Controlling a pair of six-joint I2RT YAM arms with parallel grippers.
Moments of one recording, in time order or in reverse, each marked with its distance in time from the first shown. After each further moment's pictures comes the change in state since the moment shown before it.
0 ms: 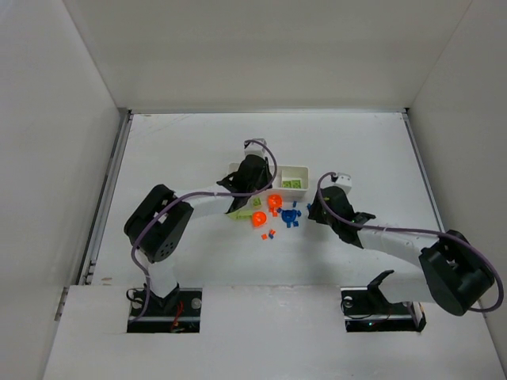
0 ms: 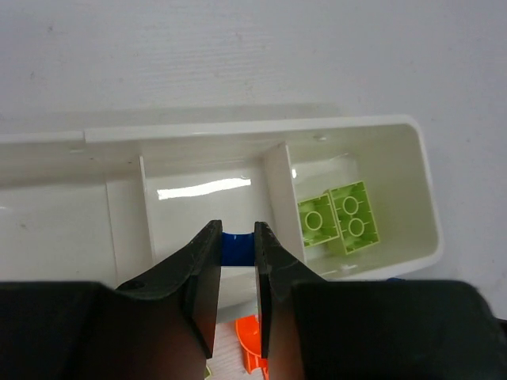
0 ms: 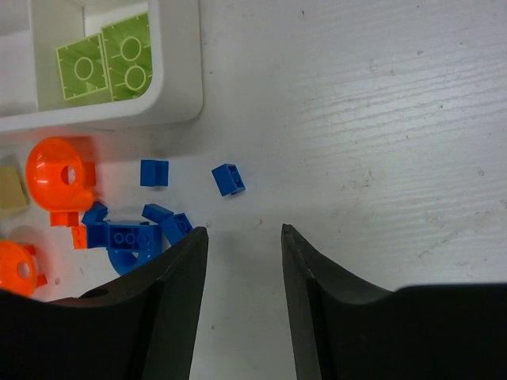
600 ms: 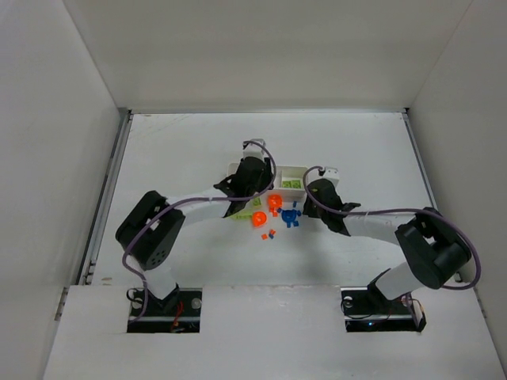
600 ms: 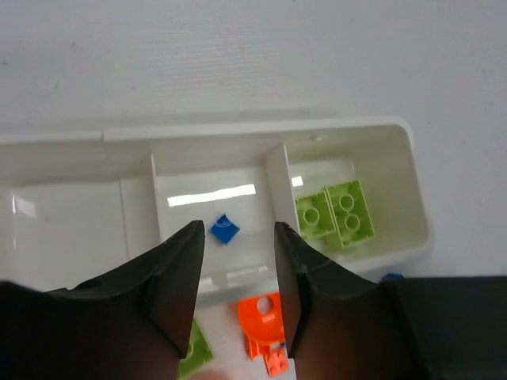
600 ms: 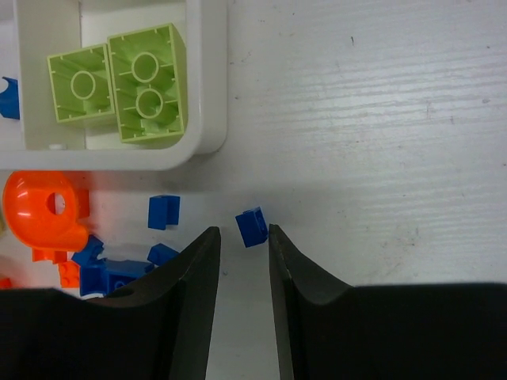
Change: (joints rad) left arm -0.019 -0.034 -0.010 -0.015 -0.046 0.027; right arm -0.001 0.211 0.109 0.058 -0.014 -0.073
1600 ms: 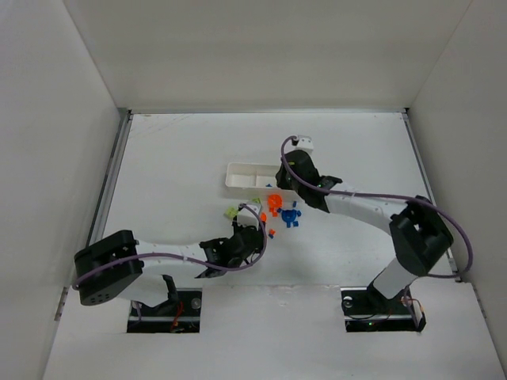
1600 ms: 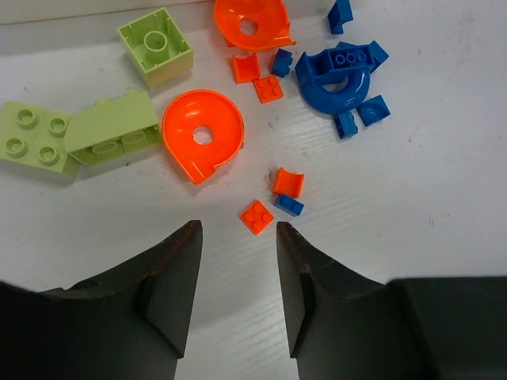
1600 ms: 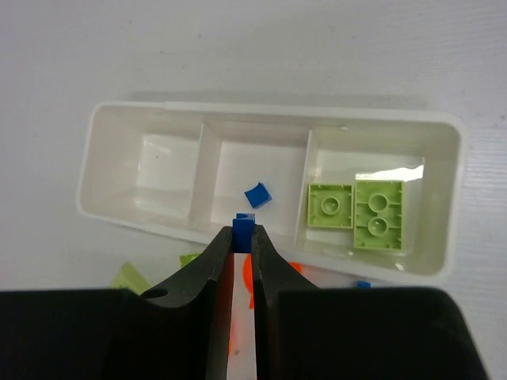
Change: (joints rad) left arm -0.447 -0.422 -0.549 -0.005 -0.331 -0.125; right arm 0.103 0.088 0.404 -0.106 -0.002 -0.004
